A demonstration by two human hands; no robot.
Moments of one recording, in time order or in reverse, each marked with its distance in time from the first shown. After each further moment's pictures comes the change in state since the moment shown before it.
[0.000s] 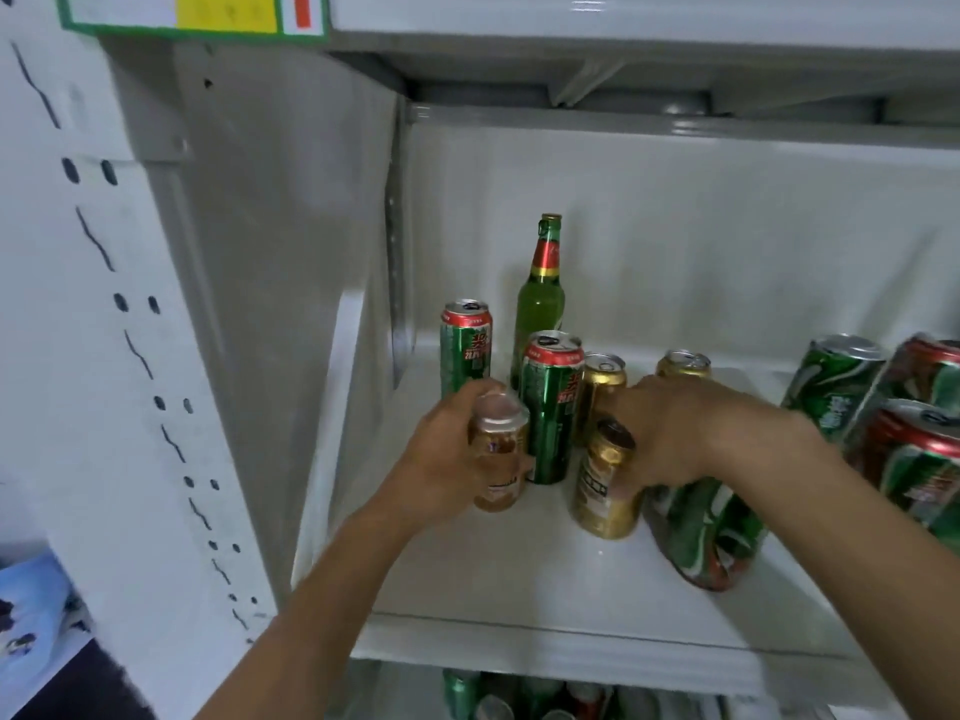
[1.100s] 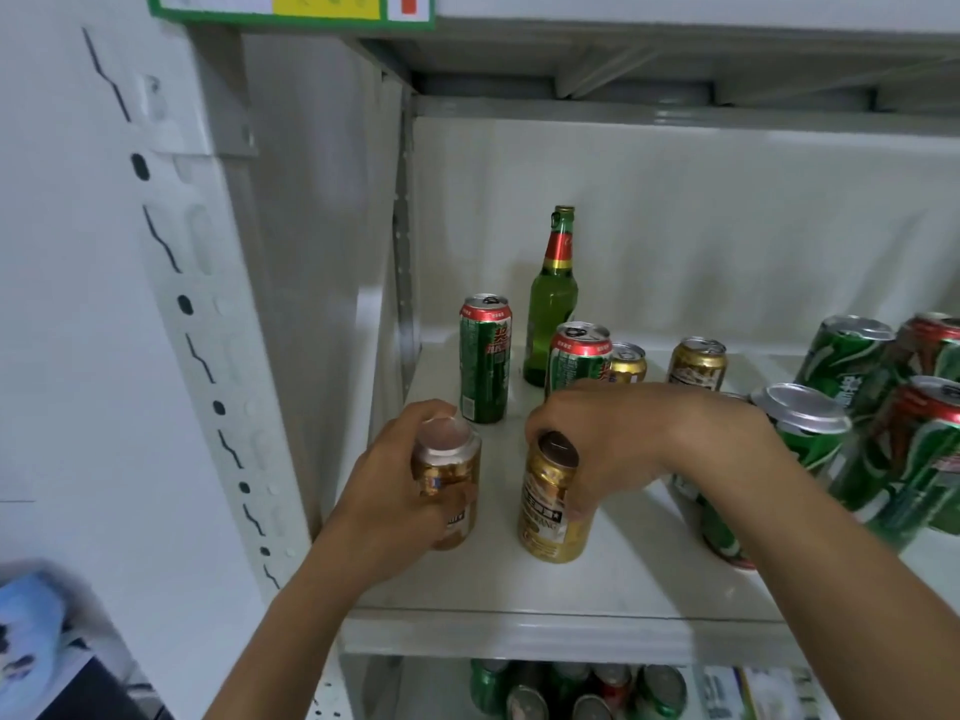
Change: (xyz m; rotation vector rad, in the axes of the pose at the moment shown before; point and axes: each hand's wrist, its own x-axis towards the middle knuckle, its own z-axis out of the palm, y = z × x) left_hand -0.059 -0.029 -0.058 0.010 0.100 -0.038; right_hand 0.002 -0.075 -0.016 0.090 -0.050 -0.253
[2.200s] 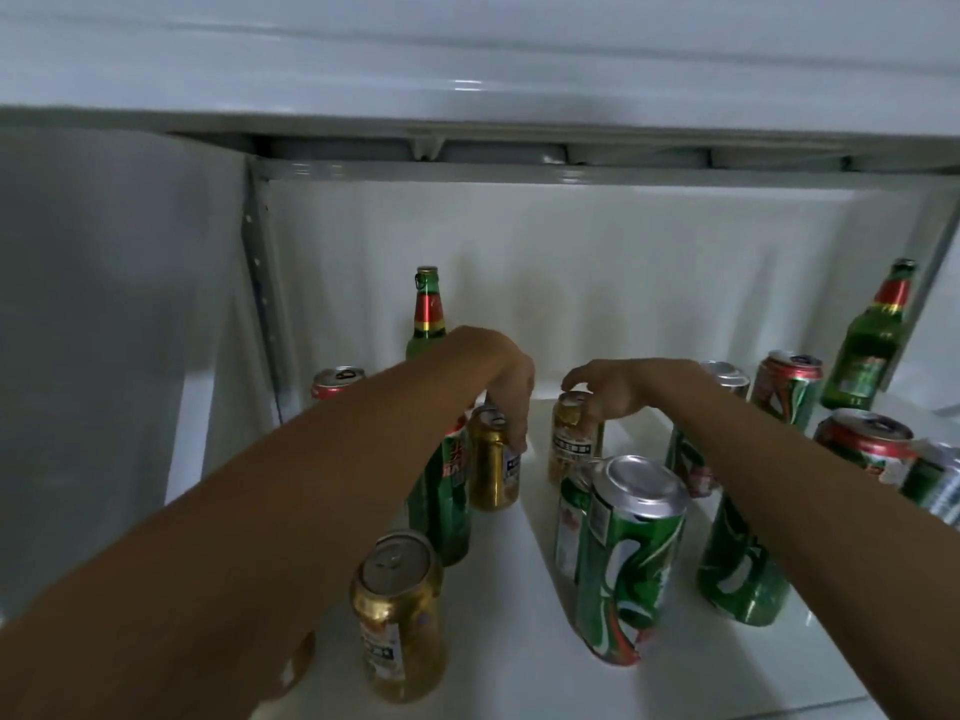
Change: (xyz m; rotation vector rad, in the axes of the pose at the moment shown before) left_hand 0.242 0.179 0.161 1.191 -0.792 0.088; right_hand 0.058 0.255 -0.010 0.283 0.100 0.442
